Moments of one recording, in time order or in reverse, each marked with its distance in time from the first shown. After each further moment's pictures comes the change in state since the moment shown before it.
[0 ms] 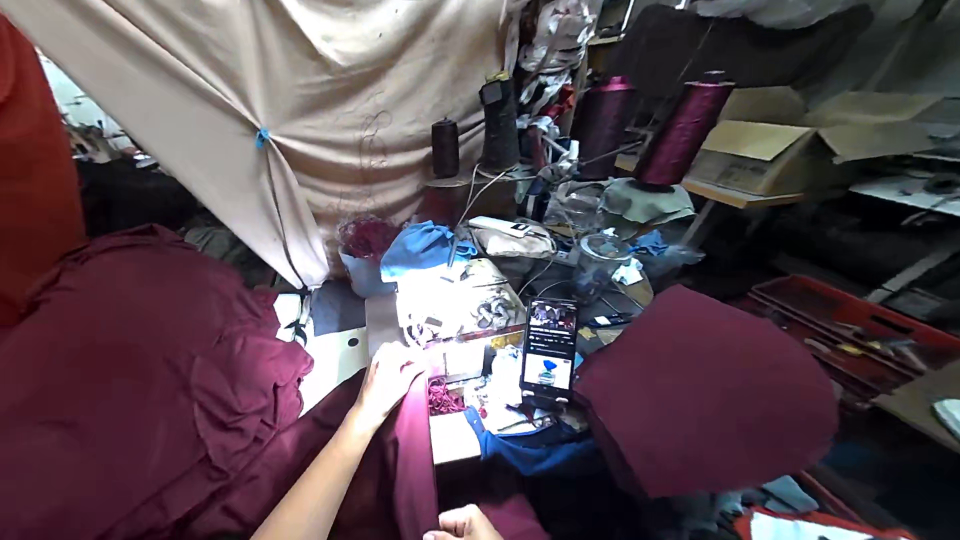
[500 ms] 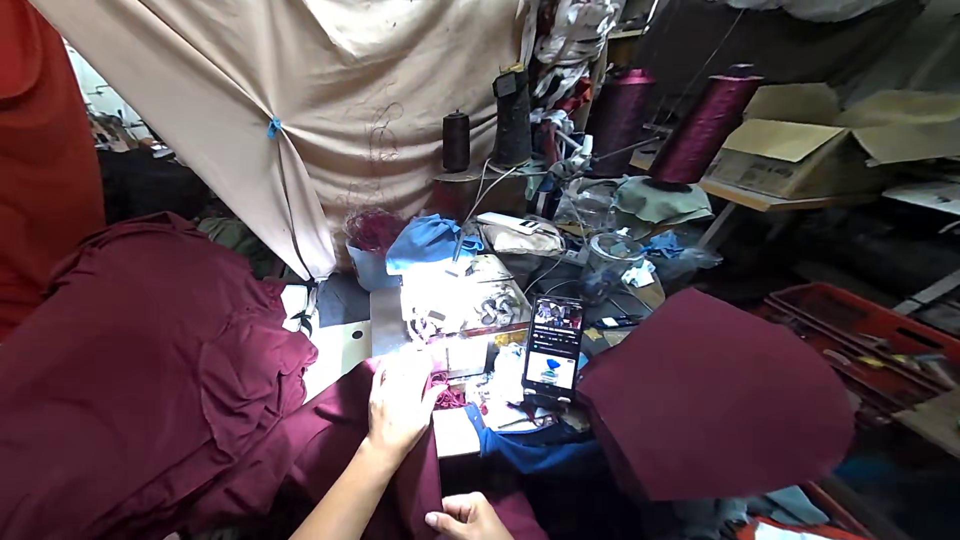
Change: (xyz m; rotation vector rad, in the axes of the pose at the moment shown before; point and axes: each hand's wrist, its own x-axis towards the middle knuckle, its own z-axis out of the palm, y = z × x) left_hand -0.048 0.027 0.030 0.537 0.154 0.067; right_hand -0.002 -0.009 -0.008 0.041 0.068 -0.059
